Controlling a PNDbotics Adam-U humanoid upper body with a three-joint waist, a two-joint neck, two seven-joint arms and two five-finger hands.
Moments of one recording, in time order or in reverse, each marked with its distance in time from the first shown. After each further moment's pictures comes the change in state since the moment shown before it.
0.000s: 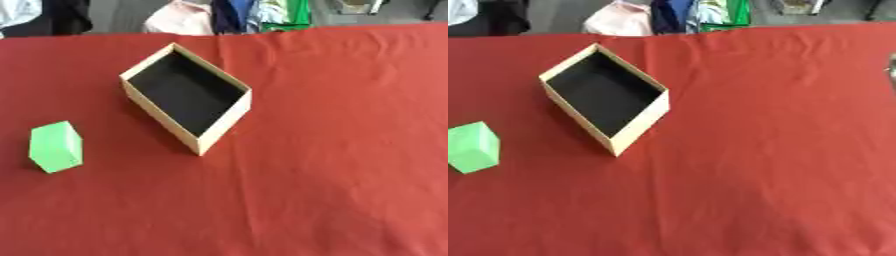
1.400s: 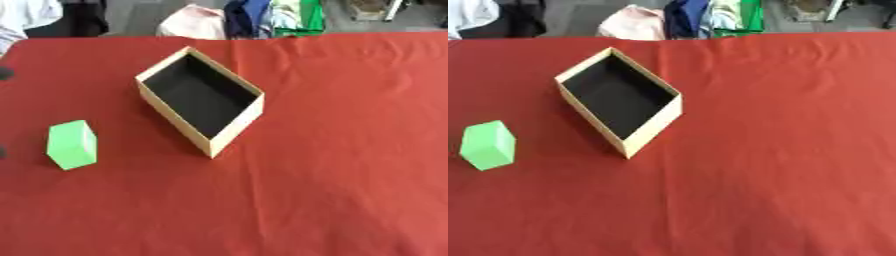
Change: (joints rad) left arm -0.076 0.165 -0.176 0.186 -0.050 -0.061 -0.667; right arm -0.009 -0.008 0.013 0.000 0.004 0.000 0.018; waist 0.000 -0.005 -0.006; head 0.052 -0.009
